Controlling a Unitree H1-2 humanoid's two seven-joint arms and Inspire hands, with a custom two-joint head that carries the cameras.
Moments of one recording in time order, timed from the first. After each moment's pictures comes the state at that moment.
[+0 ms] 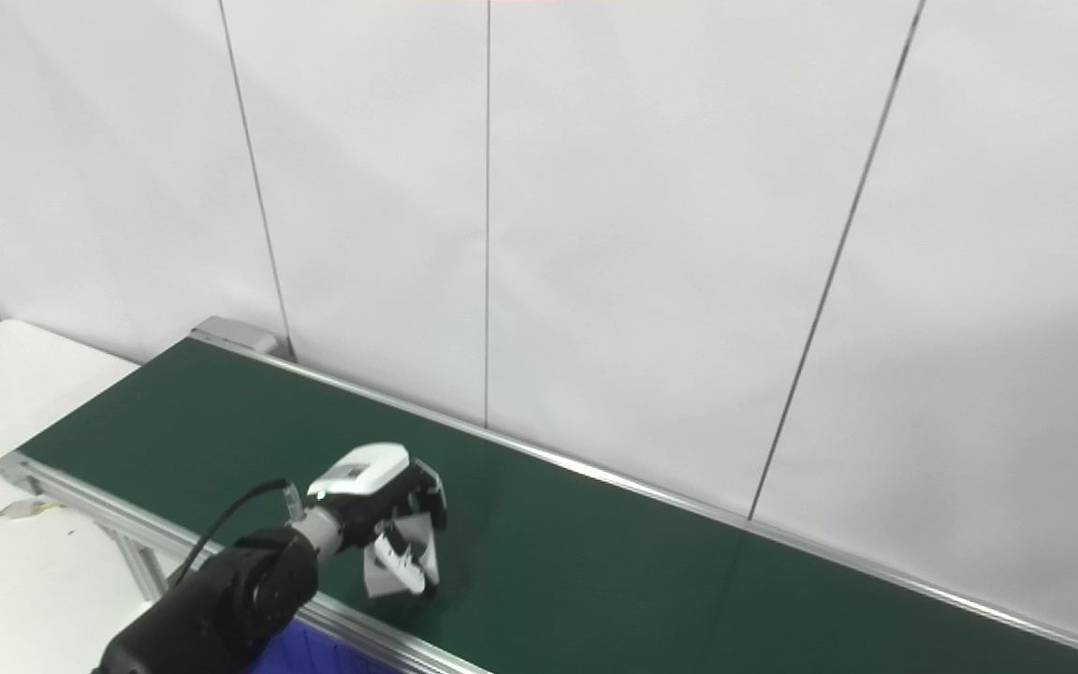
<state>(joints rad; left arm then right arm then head) -0.29 0.51 -0.23 0.04 0.65 0.24 -0.21 0.23 -0.16 0.26 0.09 -0.38 -0.28 0.01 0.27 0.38</state>
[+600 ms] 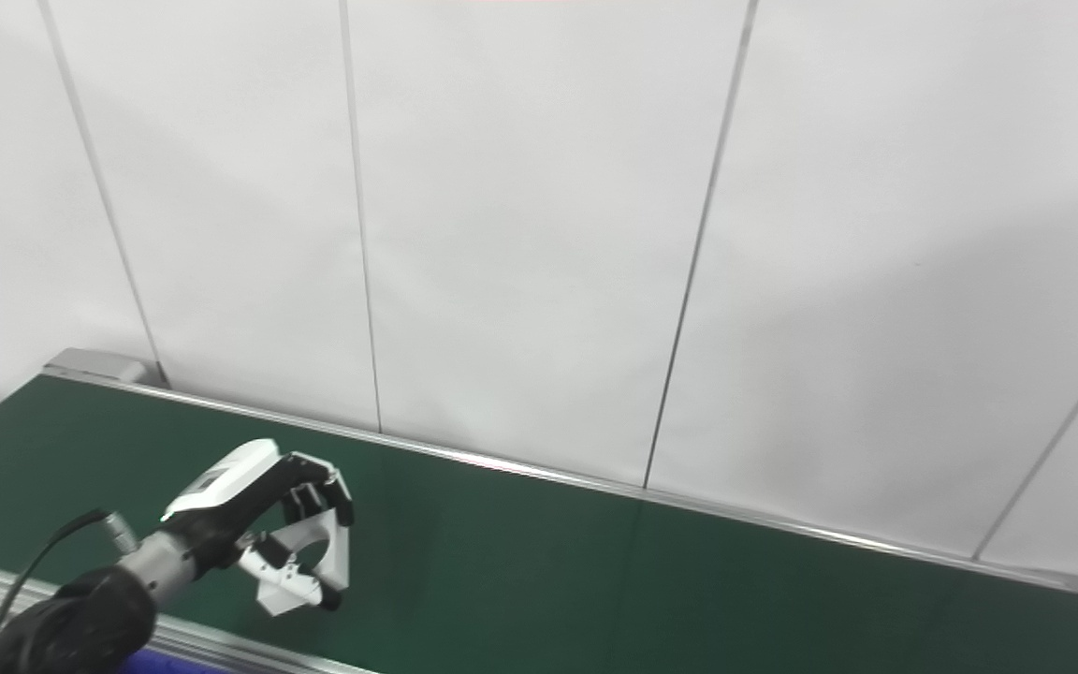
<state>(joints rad) -0.15 0.52 -0.07 -0.14 0.43 0.05 -0.26 0.25 -0.12 0.28 0.03 -0.45 -0.24 0.01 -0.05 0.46</state>
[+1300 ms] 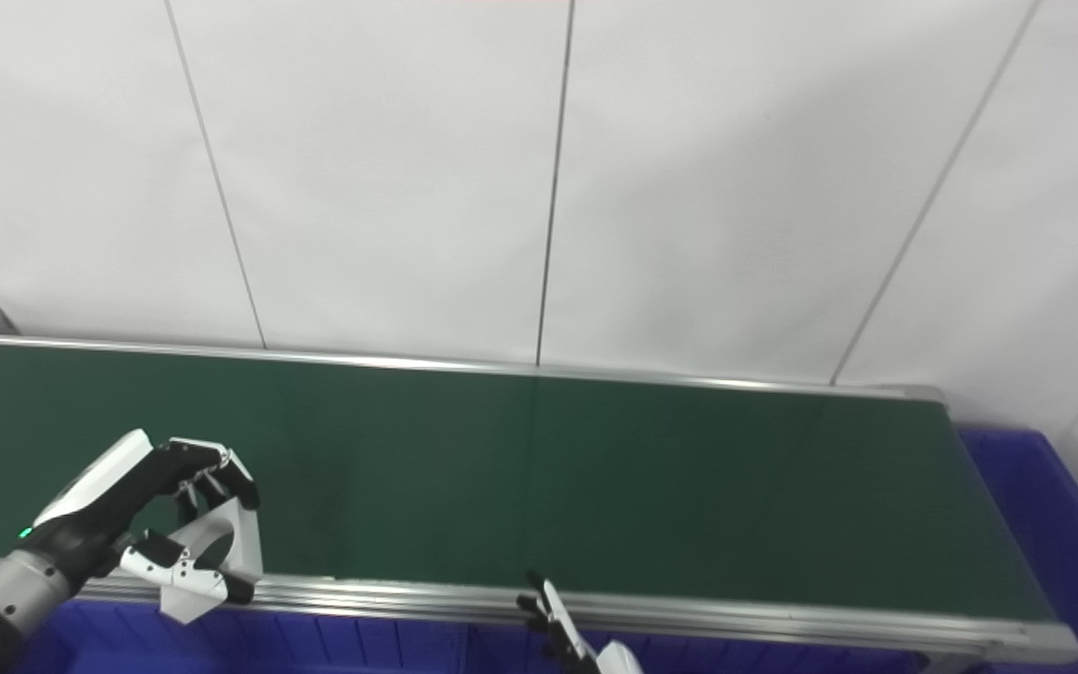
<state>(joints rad) -0.01 0.49 -0.07 -0.32 0.32 0.12 -0.35 0.29 -0.08 0.30 -0.14 -0.50 -0.13 0.04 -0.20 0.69</state>
